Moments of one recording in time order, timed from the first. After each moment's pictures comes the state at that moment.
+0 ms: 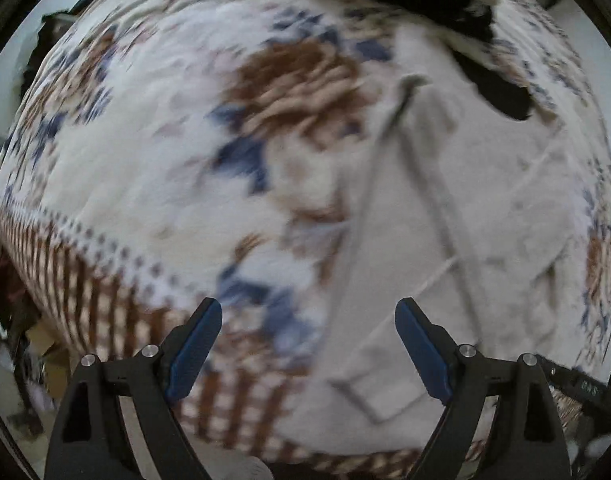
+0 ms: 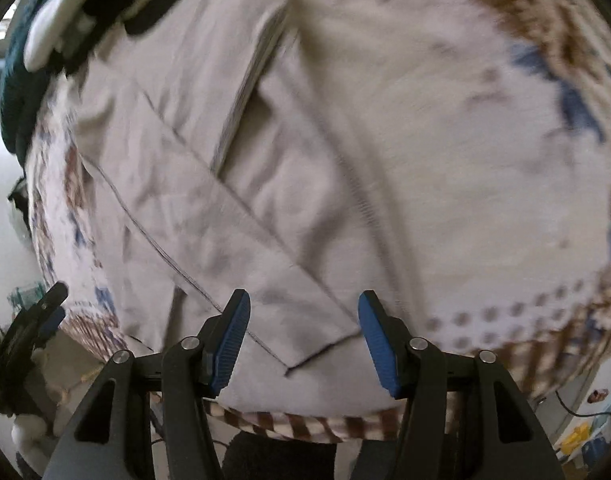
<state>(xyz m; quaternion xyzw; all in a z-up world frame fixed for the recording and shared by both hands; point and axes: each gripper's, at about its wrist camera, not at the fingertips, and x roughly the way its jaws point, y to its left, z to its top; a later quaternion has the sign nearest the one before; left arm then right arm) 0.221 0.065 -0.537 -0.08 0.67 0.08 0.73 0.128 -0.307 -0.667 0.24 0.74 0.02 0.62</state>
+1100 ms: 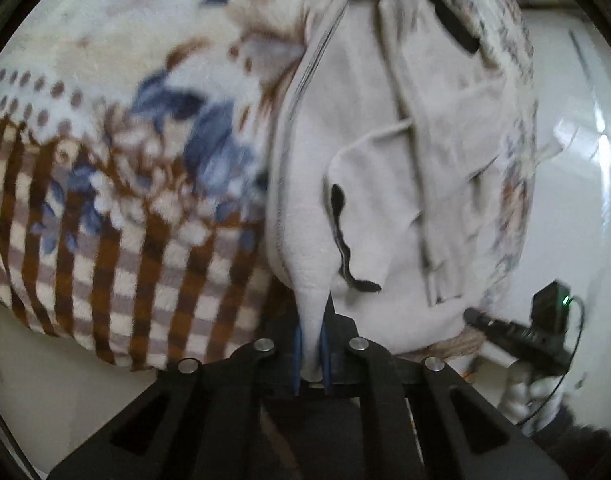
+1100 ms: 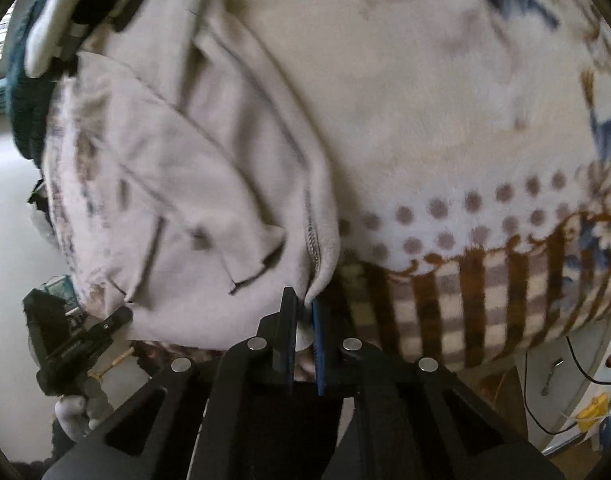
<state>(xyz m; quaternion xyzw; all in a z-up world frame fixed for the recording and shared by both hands) 0.142 0.029 -0.595 -0.29 0.73 -0.09 0.62 0.080 -0.391 -0.647 0.31 0.75 0.04 0.59</state>
